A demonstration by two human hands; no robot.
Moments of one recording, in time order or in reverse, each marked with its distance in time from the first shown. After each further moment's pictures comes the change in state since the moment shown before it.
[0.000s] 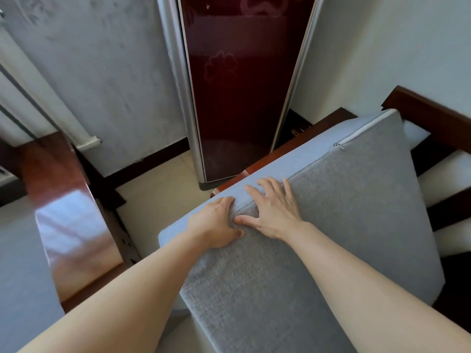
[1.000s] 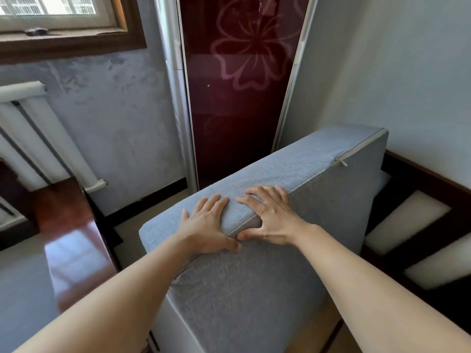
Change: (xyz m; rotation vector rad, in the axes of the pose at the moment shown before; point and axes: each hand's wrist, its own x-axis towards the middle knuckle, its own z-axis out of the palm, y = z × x) left_hand -0.037 0.018 -0.093 0.039 0.089 0.091; right_hand -0.009 0.004 -0.112 0.052 0.115 -0.226
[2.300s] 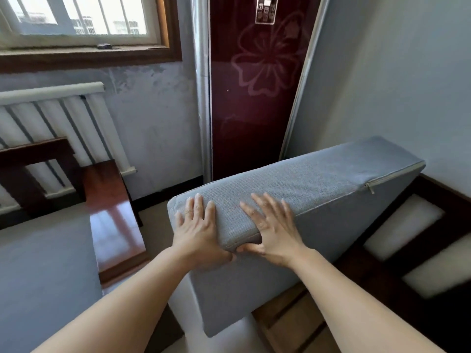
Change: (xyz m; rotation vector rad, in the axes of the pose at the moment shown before) left_hand -0.148 0.047 0.059 0.185 0.170 -0.238; right_hand -0.139 -0.056 0.014 -0.069 0.061 0.000
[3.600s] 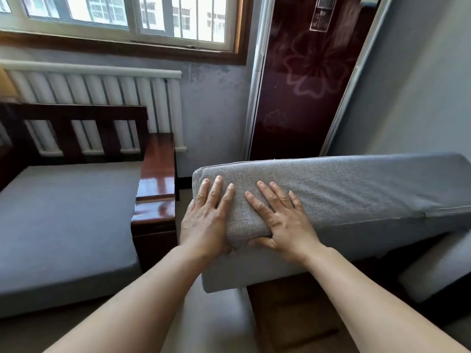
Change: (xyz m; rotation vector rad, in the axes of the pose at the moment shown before) left_hand -0.145 0.088 0.109 -0.015 0.387 -0.194; right_hand -0.132 0.024 0.047 -0.058 0.165 -0.371
